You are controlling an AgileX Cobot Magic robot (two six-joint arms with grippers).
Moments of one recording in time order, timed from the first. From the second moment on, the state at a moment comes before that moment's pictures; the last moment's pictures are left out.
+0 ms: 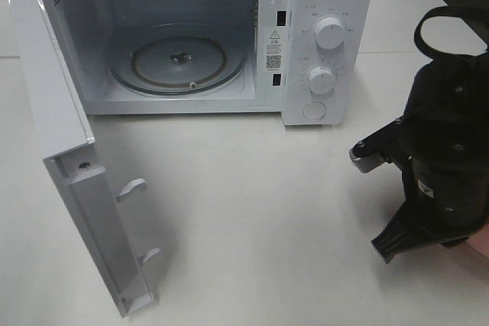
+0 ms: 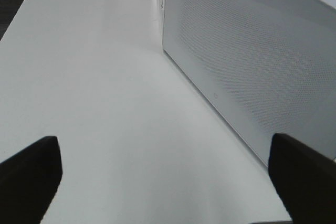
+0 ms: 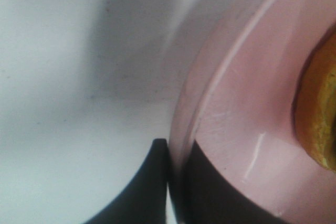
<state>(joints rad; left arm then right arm) 0.01 0.00 -0.51 -0.12 1.08 0.07 0.62 1.67 -0.72 -0.56 0.85 0.66</state>
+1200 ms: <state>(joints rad) 0.01 0.00 -0.51 -0.12 1.08 0.07 1.29 1.53 -0.72 -0.61 0.97 0.58</state>
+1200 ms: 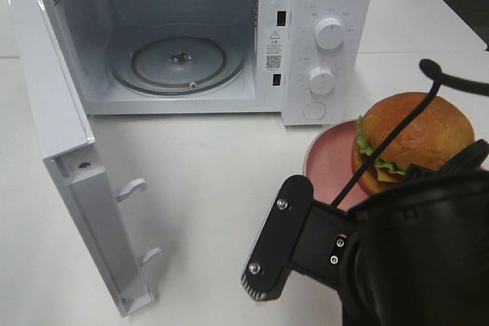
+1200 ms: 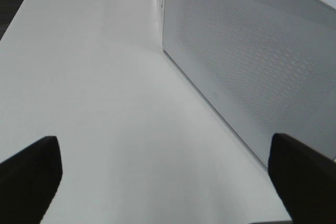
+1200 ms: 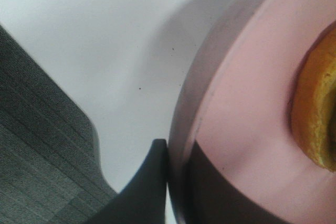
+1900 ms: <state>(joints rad) 0.01 0.00 -0.51 -0.12 1.08 0.07 1.33 1.53 -0.72 -0.78 0.89 0.32</state>
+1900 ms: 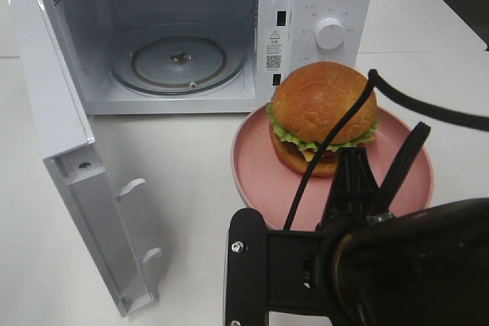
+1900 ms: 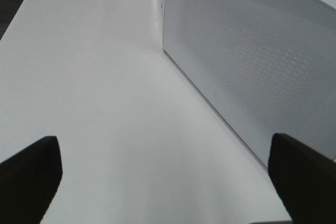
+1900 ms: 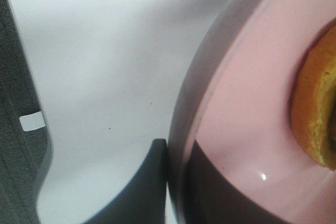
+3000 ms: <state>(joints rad) 0.01 0.00 -0.51 -0.12 1.08 0.07 1.03 1.53 -0.72 -0.82 0.49 -0.25</state>
